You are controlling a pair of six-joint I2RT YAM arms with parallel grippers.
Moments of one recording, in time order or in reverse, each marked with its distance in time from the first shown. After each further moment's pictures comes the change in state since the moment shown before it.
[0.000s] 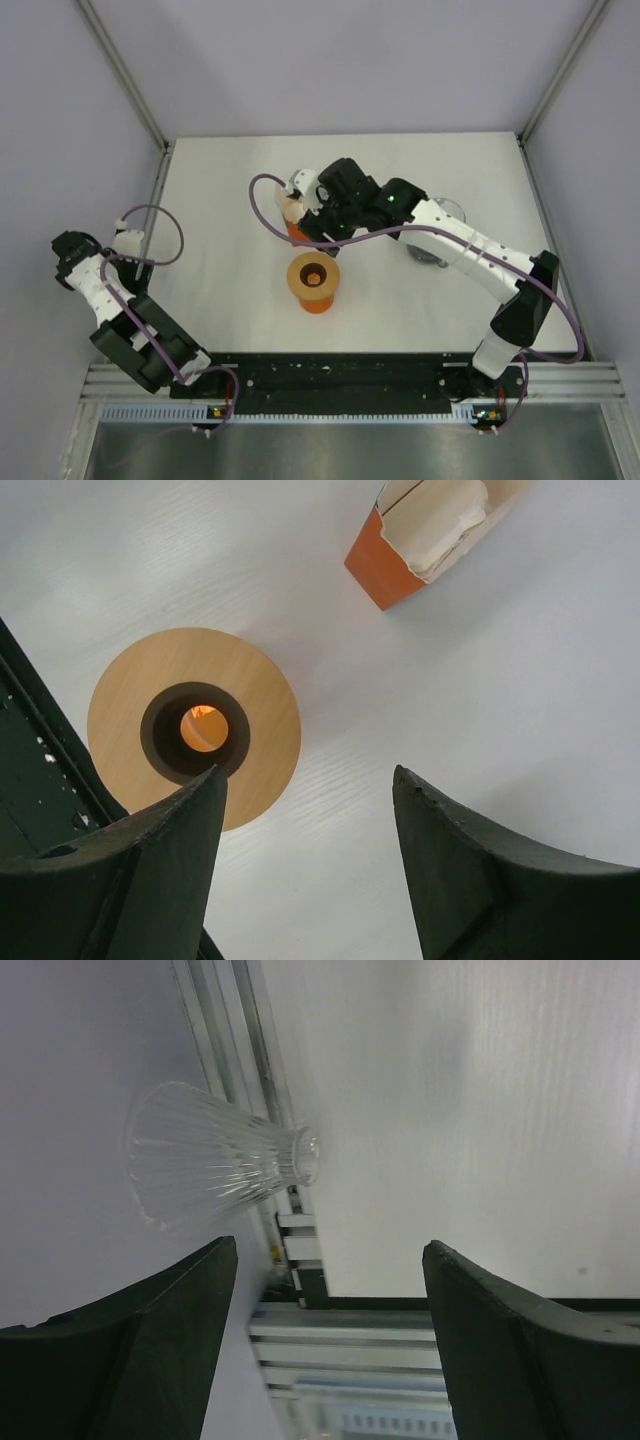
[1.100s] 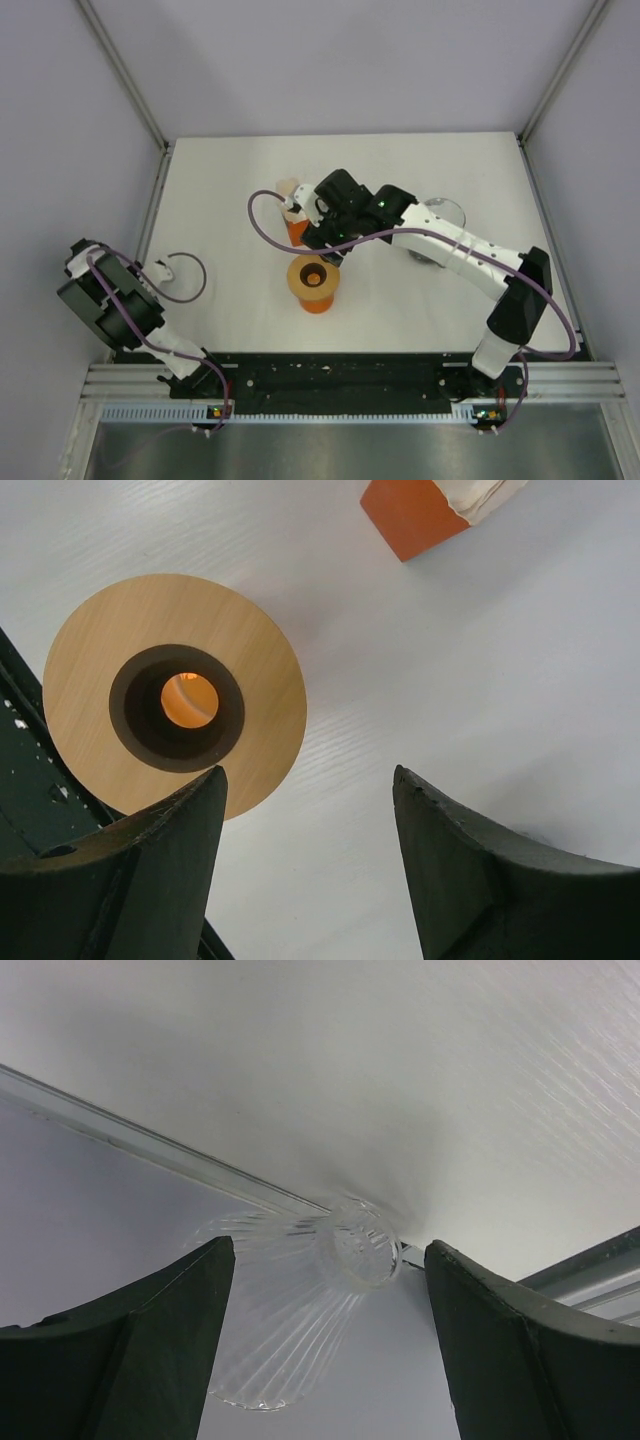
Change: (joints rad) left arm -0.022 0.341 -0.005 0.052 -0.207 0.937; right arm 0.000 0.017 -0.081 -0.002 0.003 -0.025
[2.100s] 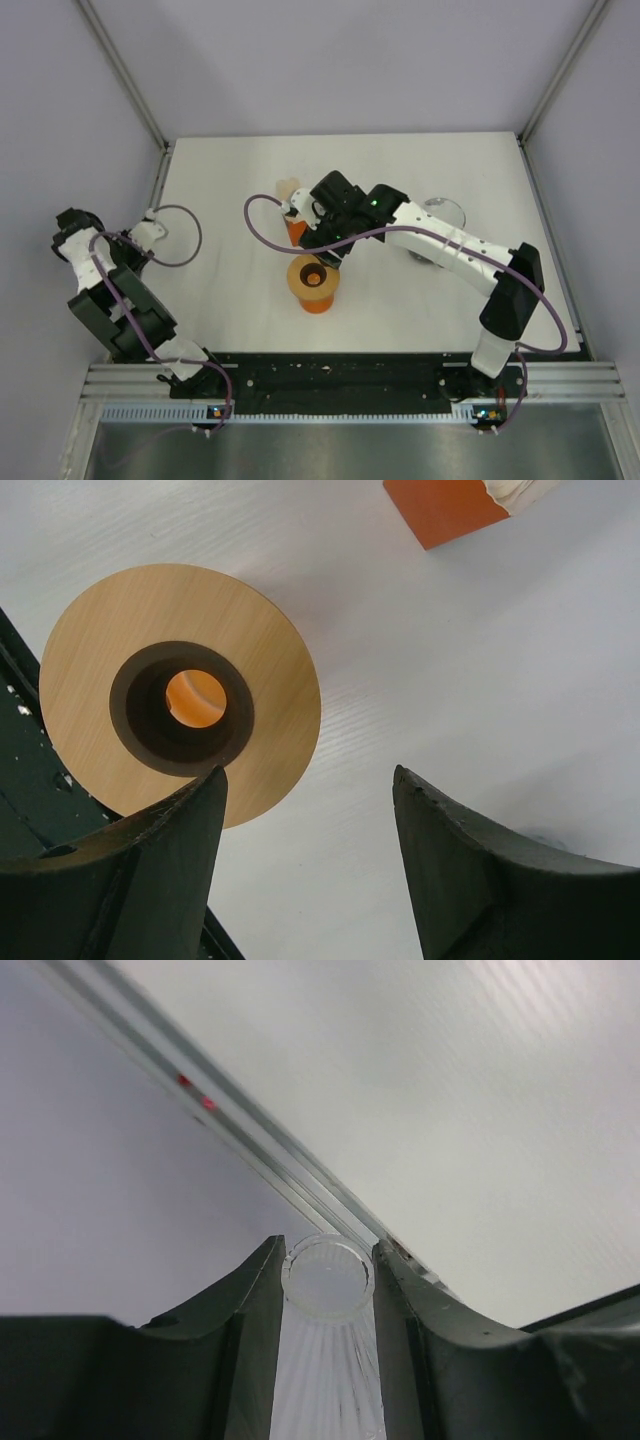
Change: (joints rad) left arm -0.069 -0.117 0.129 -0.099 0.223 -0.216; right arm 0.000 0.048 0.021 -0.038 -0.029 -0.008
